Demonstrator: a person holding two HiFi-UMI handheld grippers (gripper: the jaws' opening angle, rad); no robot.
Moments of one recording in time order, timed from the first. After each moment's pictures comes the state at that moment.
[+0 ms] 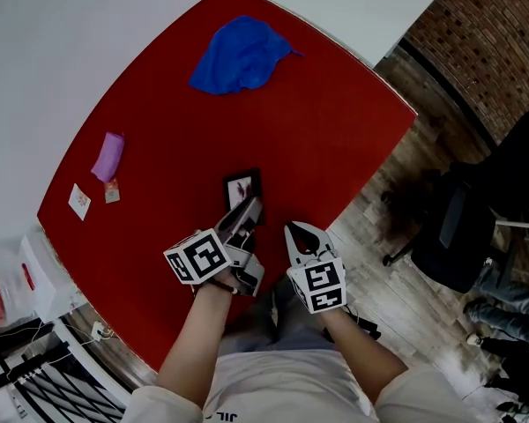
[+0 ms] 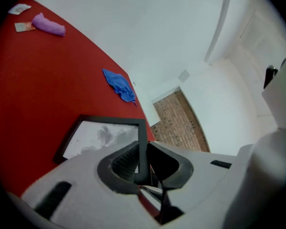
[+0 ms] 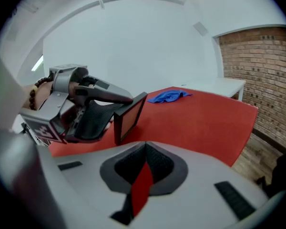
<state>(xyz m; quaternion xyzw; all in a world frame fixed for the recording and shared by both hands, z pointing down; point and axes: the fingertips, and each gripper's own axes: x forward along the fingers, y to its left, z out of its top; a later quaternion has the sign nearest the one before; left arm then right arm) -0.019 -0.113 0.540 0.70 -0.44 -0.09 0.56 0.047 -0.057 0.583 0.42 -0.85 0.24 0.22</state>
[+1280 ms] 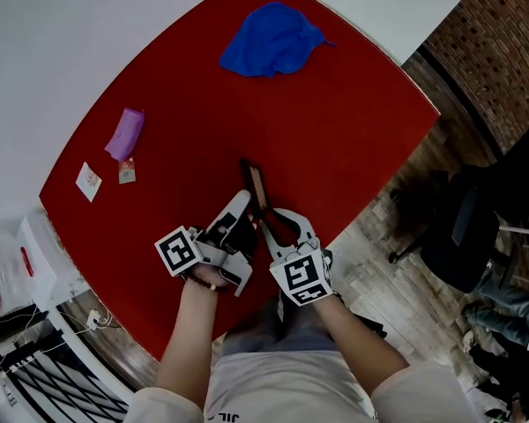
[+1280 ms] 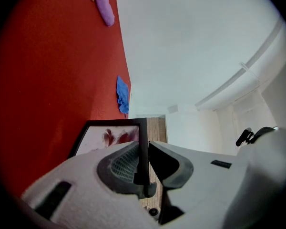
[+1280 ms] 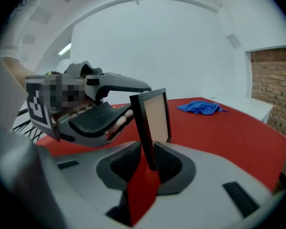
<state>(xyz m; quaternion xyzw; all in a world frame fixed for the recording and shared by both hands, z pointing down) -0.104 -0.097 0.516 0.63 -0.31 -0.33 0.63 -0.076 -0.046 0.578 0.33 -0.90 0.12 0.24</state>
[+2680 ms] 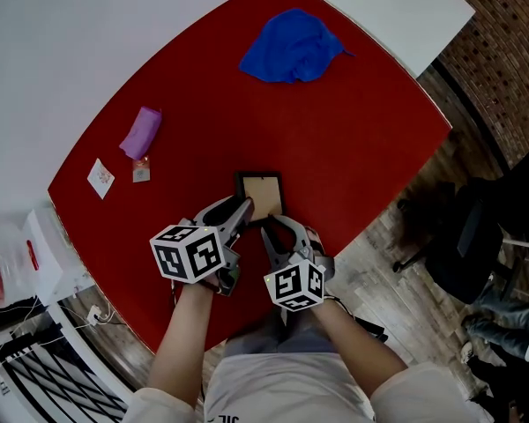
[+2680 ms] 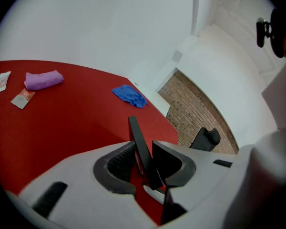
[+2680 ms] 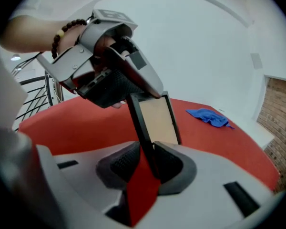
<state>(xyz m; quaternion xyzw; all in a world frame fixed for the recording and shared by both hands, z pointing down) -0.152 -0.087 0.540 0.75 -0.47 0.08 0.46 -0.112 -0.037 0.589 0.30 -0.90 0.03 0.32</state>
